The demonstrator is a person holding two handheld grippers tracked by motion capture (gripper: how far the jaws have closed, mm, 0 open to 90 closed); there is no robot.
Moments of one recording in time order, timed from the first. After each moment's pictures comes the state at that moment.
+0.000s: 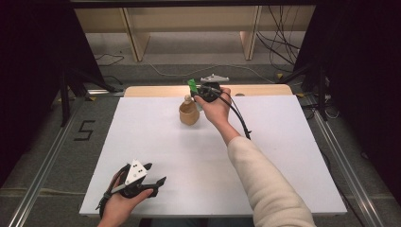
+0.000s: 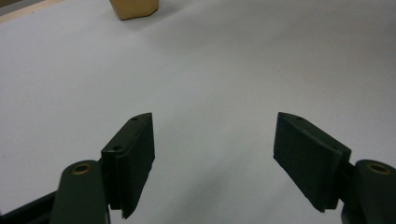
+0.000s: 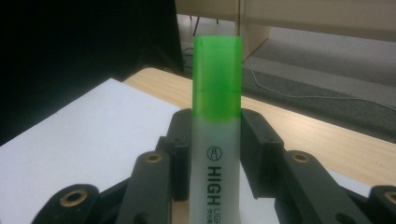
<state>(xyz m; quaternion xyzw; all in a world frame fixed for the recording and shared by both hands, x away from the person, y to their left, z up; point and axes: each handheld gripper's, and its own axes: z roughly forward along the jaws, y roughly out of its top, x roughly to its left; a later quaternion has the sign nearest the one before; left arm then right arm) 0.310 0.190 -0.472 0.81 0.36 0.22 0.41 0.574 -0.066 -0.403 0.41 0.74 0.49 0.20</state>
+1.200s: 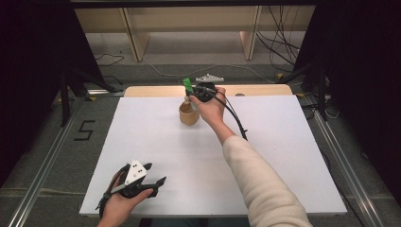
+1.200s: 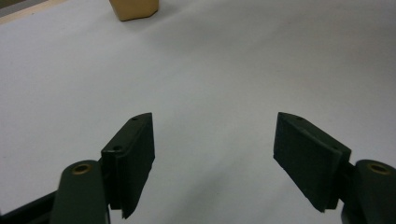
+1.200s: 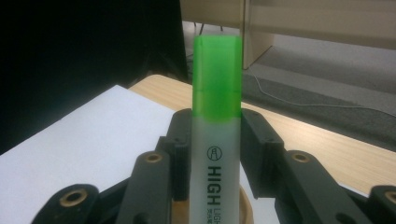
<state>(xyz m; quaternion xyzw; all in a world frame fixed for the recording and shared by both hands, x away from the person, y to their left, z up) 0.309 0.190 -0.472 0.81 0.36 0.22 0.42 0.578 -0.051 -0.407 0.40 0.74 0.50 0.21</state>
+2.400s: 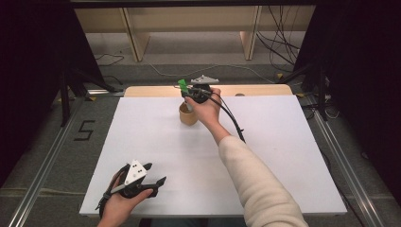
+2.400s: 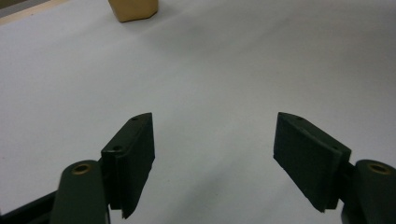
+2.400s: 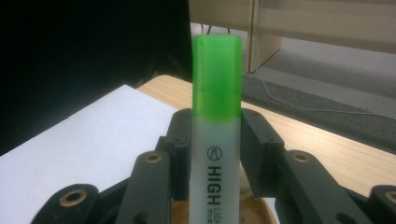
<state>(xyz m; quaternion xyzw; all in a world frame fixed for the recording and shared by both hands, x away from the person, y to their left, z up) 0.309 0.190 -0.471 0.81 0.36 0.22 0.42 0.580 -0.037 -0.414 0.38 0.74 0.51 0.20</state>
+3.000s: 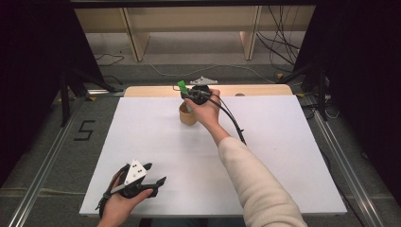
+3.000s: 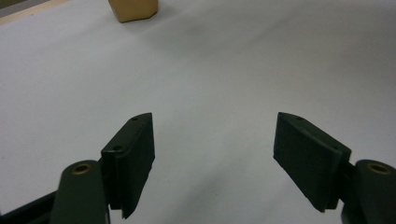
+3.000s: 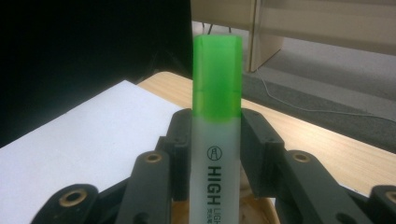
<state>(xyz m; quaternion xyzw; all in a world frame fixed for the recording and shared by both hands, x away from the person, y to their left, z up) 0.309 0.190 -0.471 0.80 0.36 0.22 0.42 0.580 -0.035 -0.419 0.38 0.75 0.51 0.20</state>
